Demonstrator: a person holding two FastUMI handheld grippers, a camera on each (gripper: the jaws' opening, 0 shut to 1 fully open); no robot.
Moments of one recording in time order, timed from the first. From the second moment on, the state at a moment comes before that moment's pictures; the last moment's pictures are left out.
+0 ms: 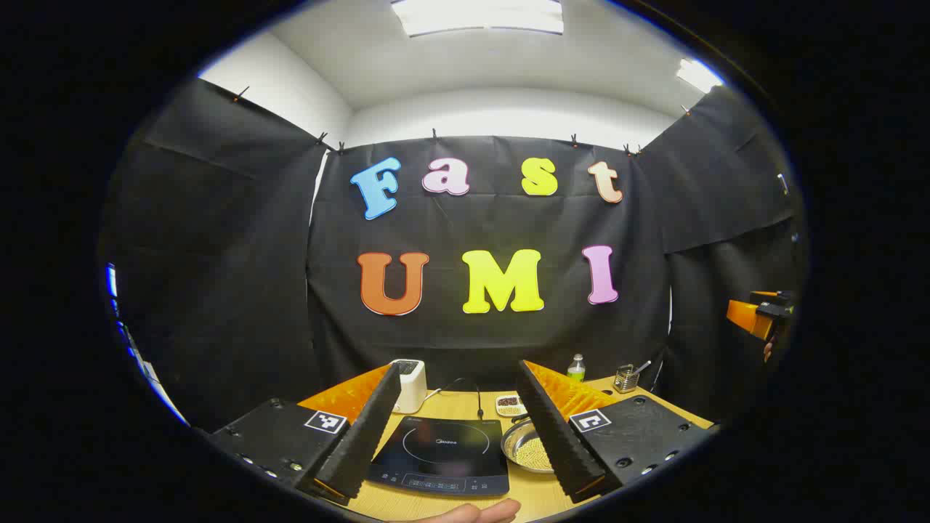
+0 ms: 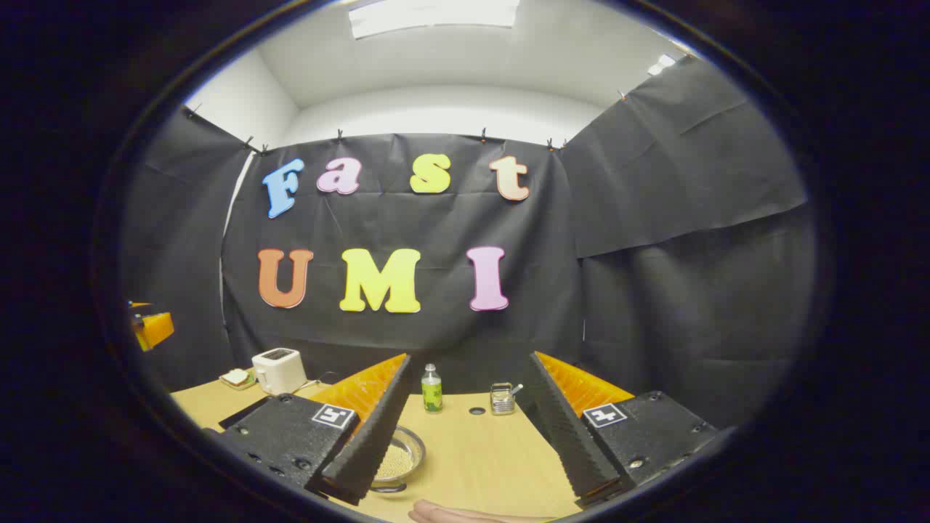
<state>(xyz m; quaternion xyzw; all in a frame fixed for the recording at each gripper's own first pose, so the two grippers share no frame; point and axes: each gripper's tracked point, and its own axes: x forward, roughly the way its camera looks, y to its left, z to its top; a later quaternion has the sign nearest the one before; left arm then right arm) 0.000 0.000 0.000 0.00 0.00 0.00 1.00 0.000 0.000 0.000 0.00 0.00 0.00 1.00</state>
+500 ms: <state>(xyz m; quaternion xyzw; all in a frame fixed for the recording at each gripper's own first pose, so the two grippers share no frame) -0.001 -0.004 -0.003 0.01 0.00 -0.01 1.00 -0.006 -0.004 -0.003 0.01 -0.01 0.00 1.00</state>
